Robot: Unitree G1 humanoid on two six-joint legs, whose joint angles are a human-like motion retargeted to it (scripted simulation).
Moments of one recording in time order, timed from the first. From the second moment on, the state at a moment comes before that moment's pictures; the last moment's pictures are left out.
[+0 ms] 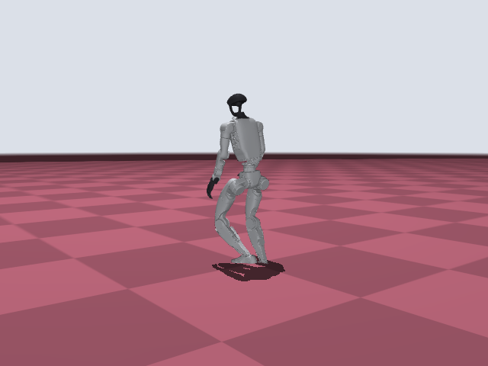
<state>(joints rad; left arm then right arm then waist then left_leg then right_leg) -0.29 0.18 -0.33 1.13 0.02 -0.12 0.20 -0.27 -0.28 0.30 0.94 0.07 -0.13 -0.25 0.01 0.04 0.23 -0.46 0.21 0.12 1.34 -0.77 0.04 -0.16 0.23 0.02 0.63 -0.56 0.01</state>
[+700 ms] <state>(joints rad) -0.50 0.20 -0.32 1.20 -0.06 -0.13 0.27 -0.17 -0.23 0.36 1.06 -0.01 -0.11 -0.21 -0.13 -0.17 0.15 -0.28 -0.31 0.03 0.57 -0.60 0.12 -0.51 -0.25 0.02 1.38 -0.56 0.08</state>
